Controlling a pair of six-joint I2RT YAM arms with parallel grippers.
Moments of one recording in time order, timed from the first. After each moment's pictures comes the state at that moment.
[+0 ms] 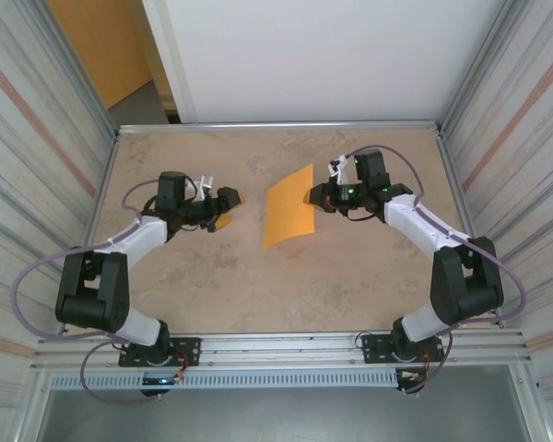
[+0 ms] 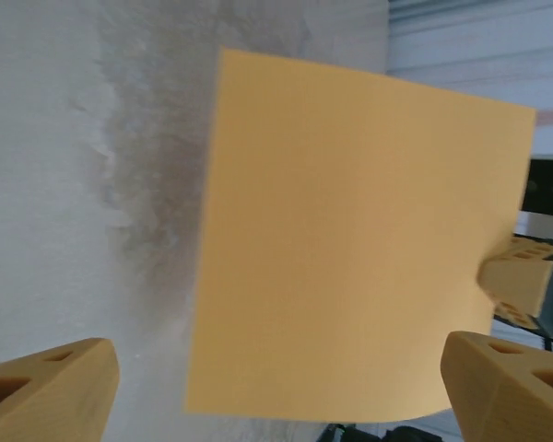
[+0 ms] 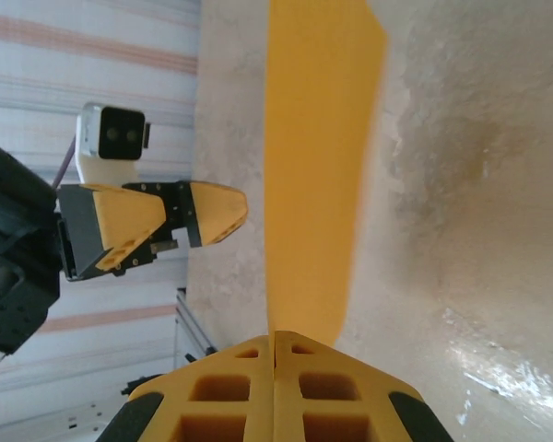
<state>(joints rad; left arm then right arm) -0.17 1.47 0.81 -0.05 0.81 -0.77 0.31 1.51 1.07 -0.30 -0.79 0.70</state>
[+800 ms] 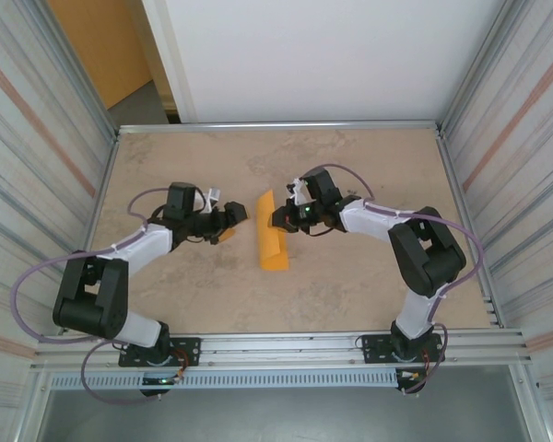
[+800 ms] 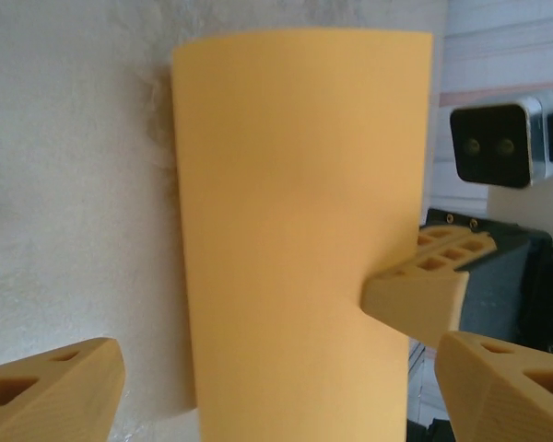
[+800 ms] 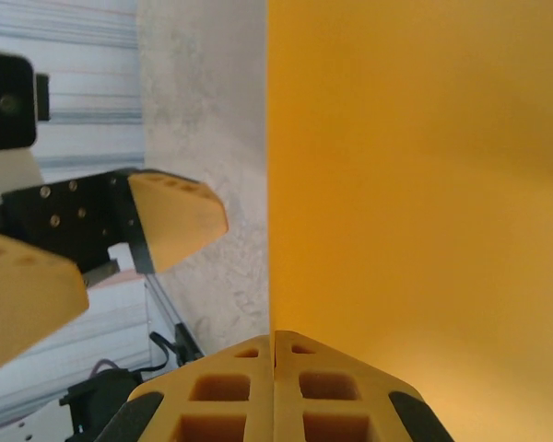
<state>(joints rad) -0.27 1.46 0.74 -0.08 0.71 -0.74 0.57 1.79 1.04 -0.02 -0.71 0.85</state>
